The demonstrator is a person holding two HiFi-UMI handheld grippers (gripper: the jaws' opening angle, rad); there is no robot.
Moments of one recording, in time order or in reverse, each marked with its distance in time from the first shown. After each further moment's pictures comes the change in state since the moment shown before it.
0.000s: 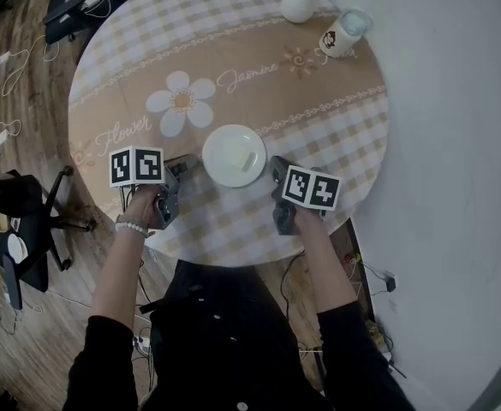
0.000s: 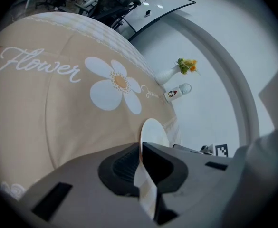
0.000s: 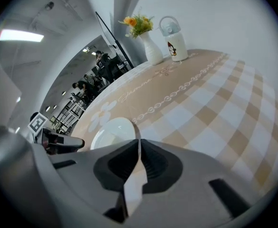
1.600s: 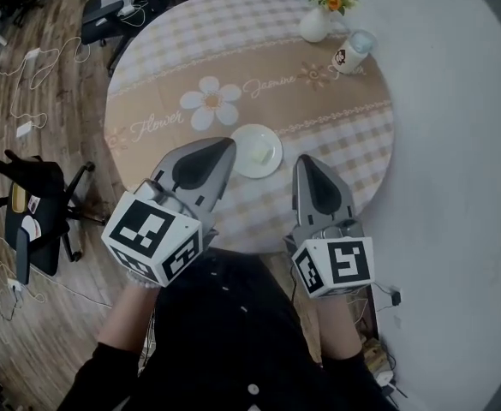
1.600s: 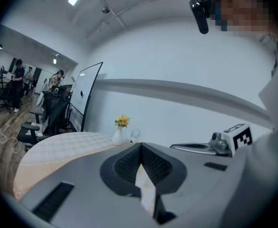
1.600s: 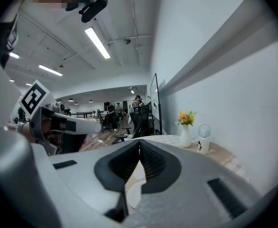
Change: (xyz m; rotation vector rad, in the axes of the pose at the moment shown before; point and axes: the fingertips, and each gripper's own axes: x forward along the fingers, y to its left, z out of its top) left arm -0.191 -0.264 0.014 0.798 -0.632 -0.011; right arm -0.239 0.194 0.078 -0.550 -0.683 0.067
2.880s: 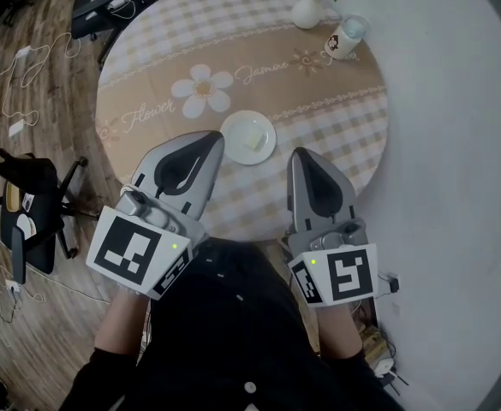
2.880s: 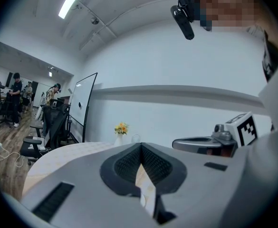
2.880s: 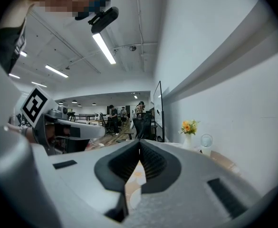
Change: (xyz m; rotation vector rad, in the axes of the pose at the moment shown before) left arm -0.026 -0.014 0.019 0.104 -0.063 0.025; right arm -0.024 0.023 0.028 -0.046 -0.066 0.029
